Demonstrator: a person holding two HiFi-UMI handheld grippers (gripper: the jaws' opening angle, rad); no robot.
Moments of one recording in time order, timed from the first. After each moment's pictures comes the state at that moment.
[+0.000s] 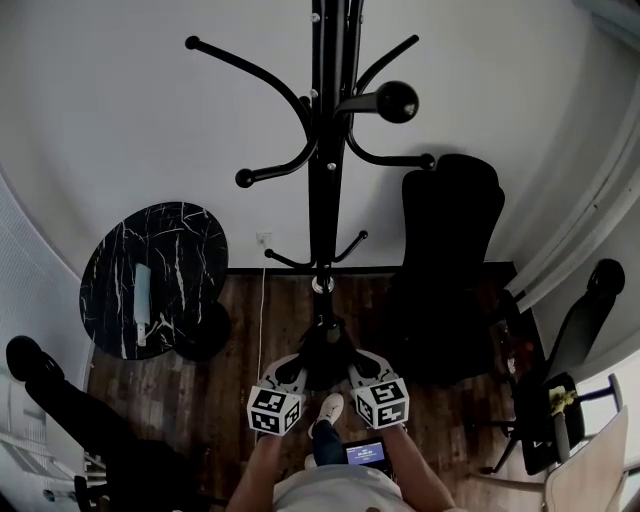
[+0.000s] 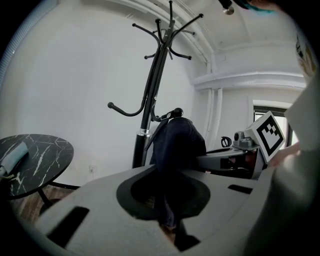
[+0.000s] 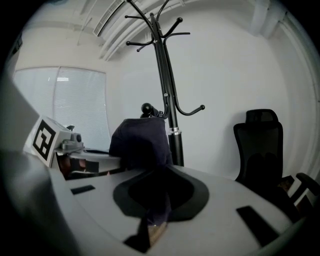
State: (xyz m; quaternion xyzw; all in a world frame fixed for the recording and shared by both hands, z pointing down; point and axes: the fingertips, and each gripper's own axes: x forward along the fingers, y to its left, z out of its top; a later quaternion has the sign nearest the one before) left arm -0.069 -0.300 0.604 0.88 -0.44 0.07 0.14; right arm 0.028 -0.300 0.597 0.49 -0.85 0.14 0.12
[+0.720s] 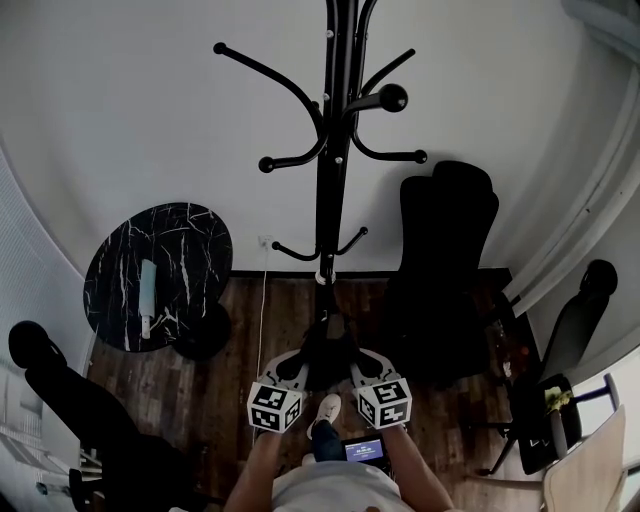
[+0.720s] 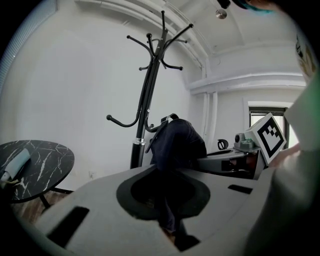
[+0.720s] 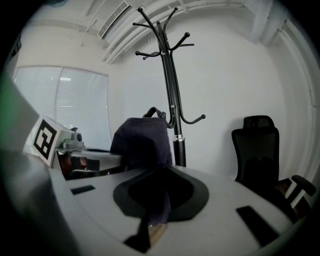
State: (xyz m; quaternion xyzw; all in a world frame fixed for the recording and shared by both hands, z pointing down) left arm -0.073 -0.267 0.576 0.89 -0.44 0.06 0.11; right arm 0.025 -0.262 0.572 0.50 -0.85 0.12 0.11
